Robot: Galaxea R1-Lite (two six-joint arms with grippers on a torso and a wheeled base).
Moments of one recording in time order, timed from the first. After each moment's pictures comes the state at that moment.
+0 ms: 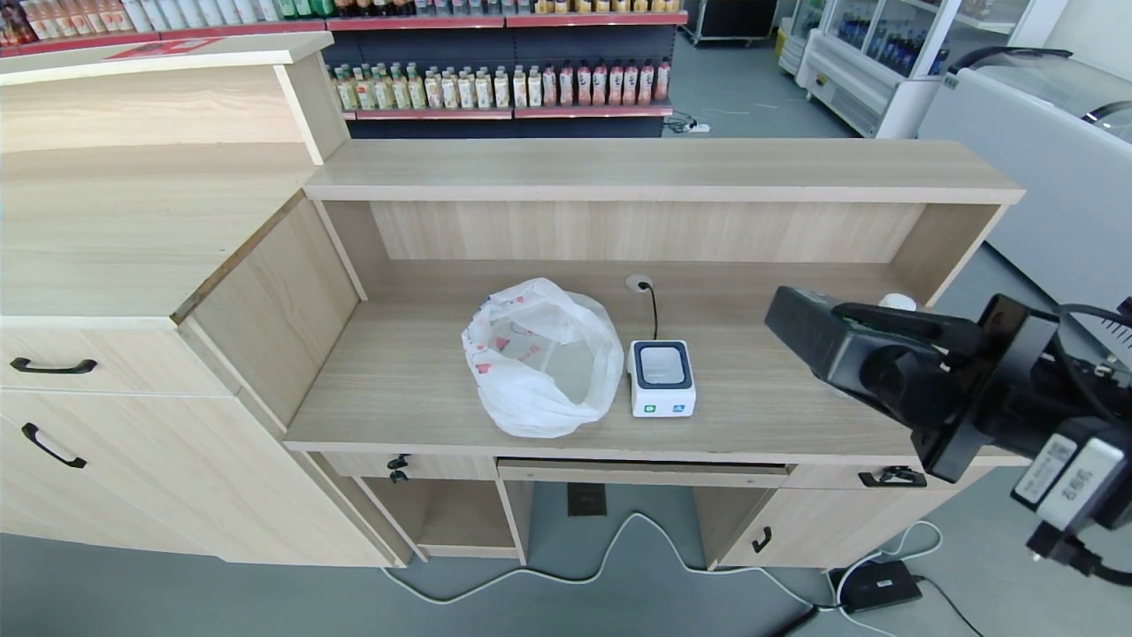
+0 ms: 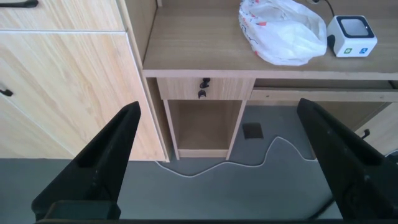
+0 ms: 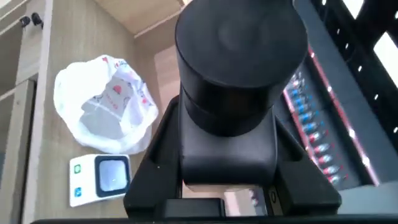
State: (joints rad) left arm 0.00 0.00 0.00 0.00 -0.05 0.00; right arm 0.24 1.44 -0.43 -1.20 0.82 -1.30
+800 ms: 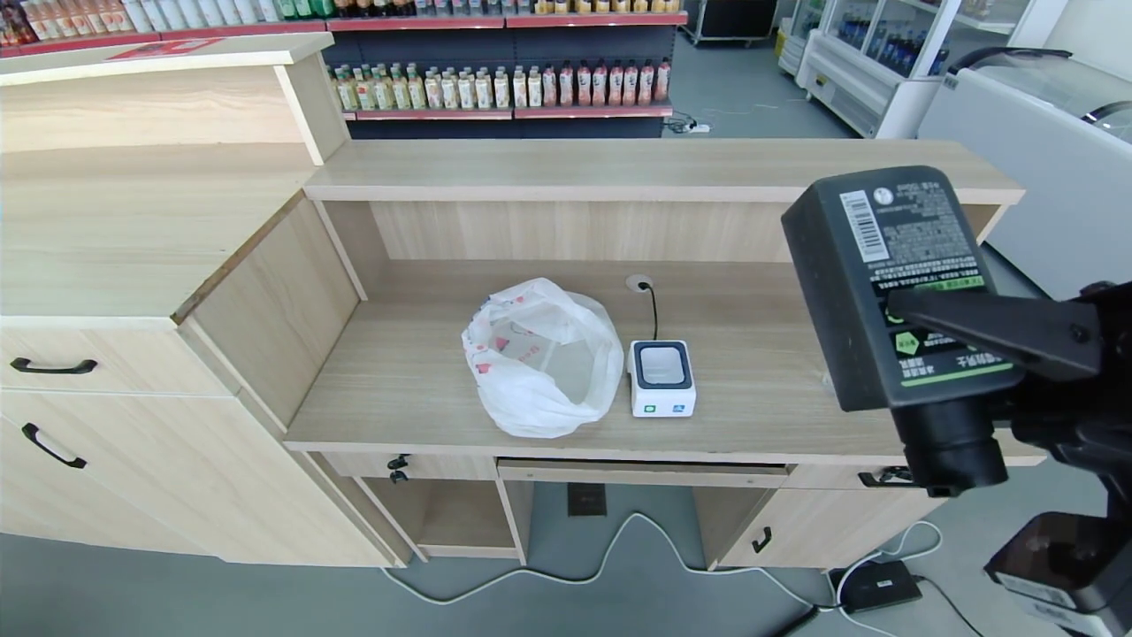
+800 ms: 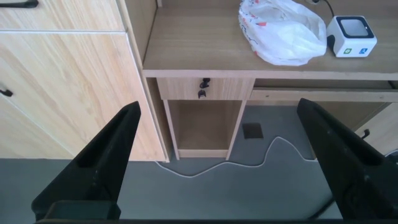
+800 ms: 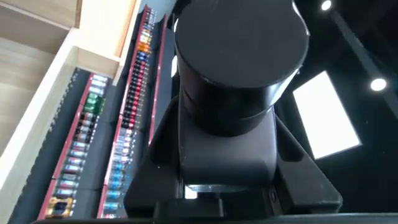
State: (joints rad) left arm 0.00 0.00 0.00 0.00 -0.05 0.00; right arm 0.37 1.36 -0.51 -1.24 0.98 -2.09
